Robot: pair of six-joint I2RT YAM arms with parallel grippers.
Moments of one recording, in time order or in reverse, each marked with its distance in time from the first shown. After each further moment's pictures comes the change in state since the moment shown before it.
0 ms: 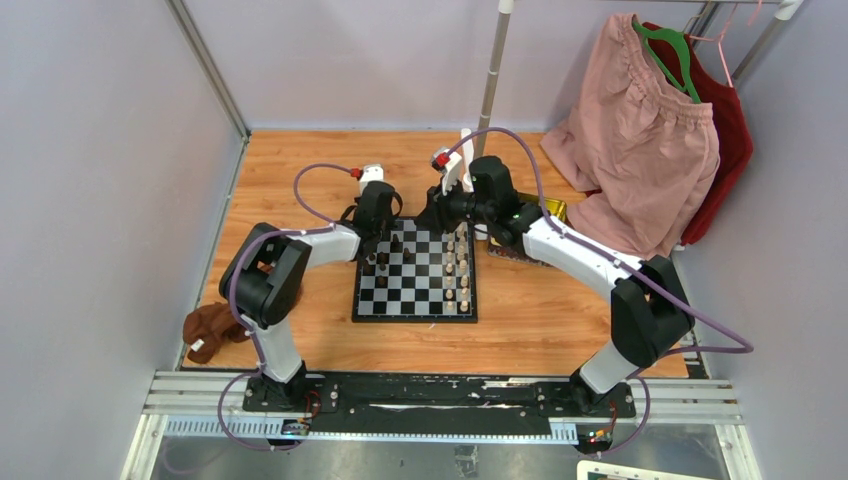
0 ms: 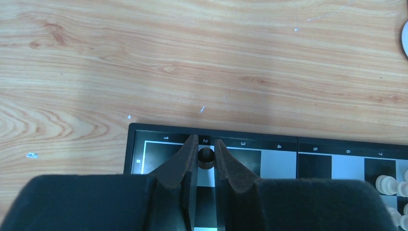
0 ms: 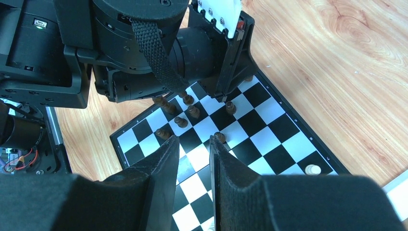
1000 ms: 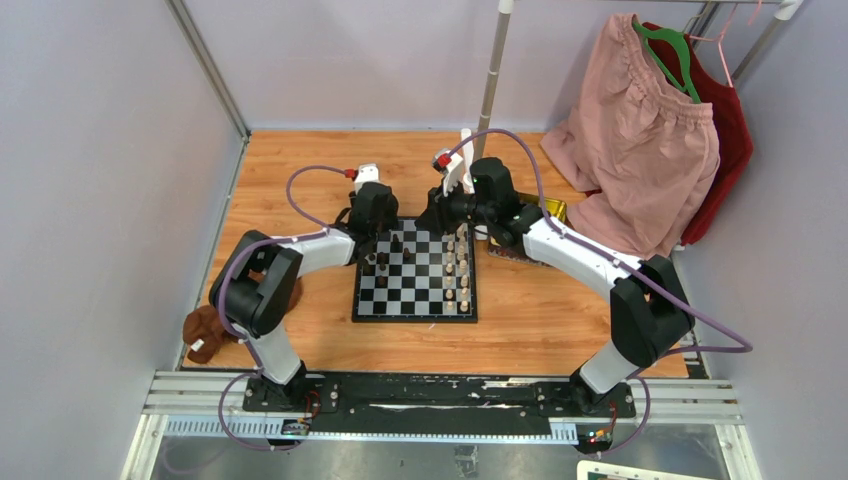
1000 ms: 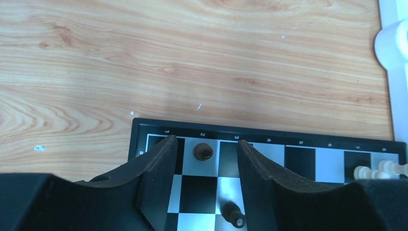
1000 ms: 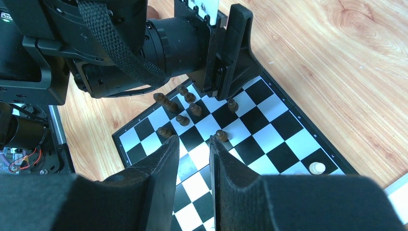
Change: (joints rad) left arm 0.000 -0.071 -0.058 0.013 0.008 -0.023; right arm -0.004 0.000 -0.015 0.013 -0.010 0.018
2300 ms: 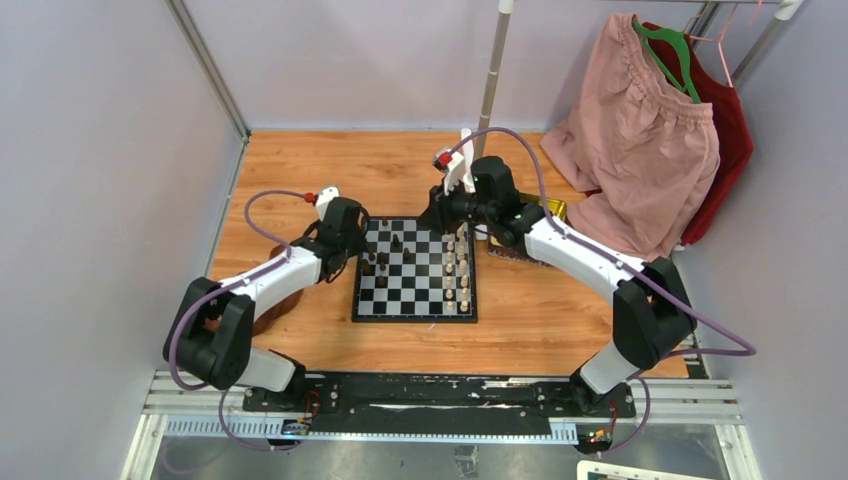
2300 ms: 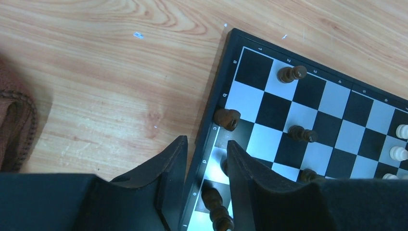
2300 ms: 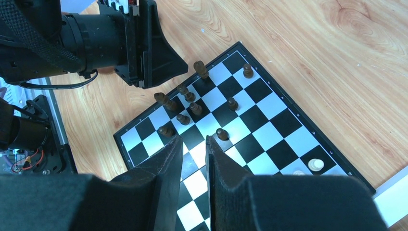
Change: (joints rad) left arm 0.080 -0.335 -0.155 -0.390 0.018 -0.224; right arm 0.000 -0.013 0.010 -0.027 0.010 0.005
